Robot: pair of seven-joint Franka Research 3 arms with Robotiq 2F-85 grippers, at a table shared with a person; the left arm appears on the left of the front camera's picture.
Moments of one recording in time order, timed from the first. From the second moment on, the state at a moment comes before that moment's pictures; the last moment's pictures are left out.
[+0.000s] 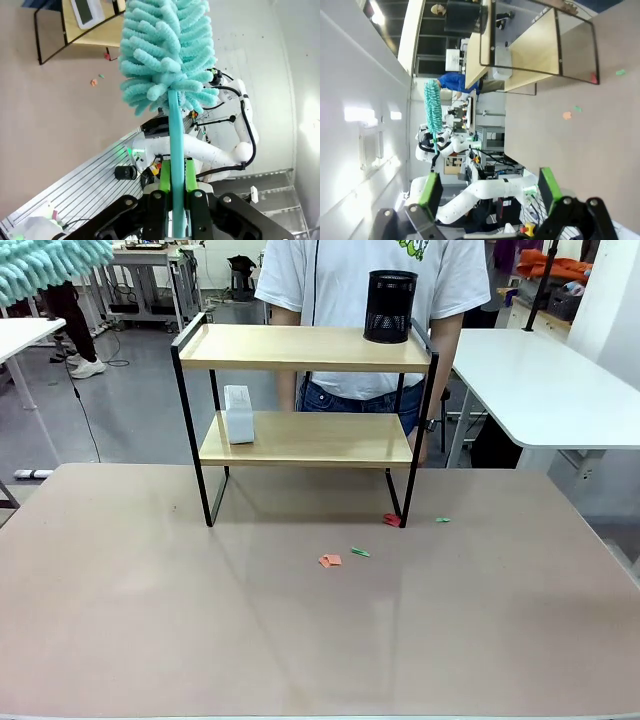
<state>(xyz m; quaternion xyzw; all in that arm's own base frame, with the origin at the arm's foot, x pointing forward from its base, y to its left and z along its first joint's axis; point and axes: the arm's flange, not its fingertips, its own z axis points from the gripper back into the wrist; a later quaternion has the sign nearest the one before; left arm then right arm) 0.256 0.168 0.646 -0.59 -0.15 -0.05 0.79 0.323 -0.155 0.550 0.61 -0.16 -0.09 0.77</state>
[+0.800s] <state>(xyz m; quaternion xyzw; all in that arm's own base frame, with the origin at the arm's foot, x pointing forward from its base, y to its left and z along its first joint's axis) 0.280 0.145 0.621 -0.65 -0.17 -0.27 0.69 0.314 -0.174 0.537 0.62 -0.16 -0.11 0.76</state>
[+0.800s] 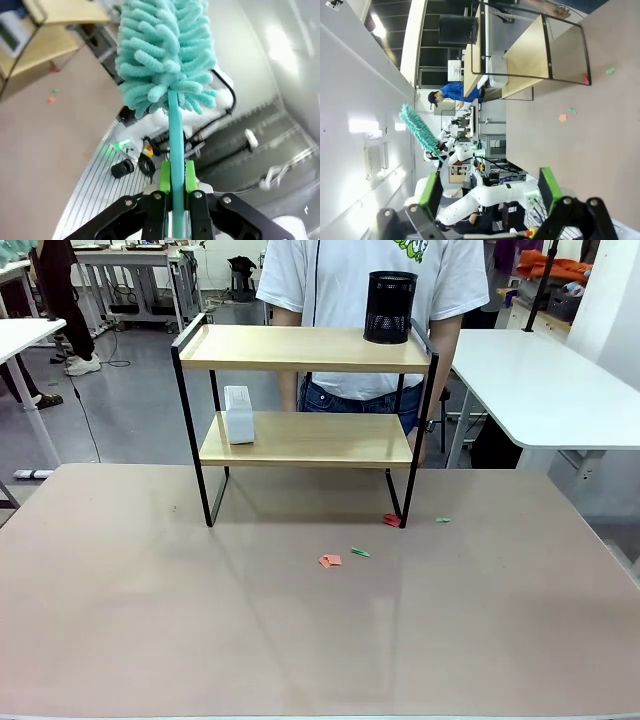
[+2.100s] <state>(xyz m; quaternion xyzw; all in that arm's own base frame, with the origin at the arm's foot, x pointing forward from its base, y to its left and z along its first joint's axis) 0.334 -0.077 0.564 -0.44 0.28 -0.54 0.66 0.290 -0.014 0.522 0.60 0.02 0.07 0.80</state>
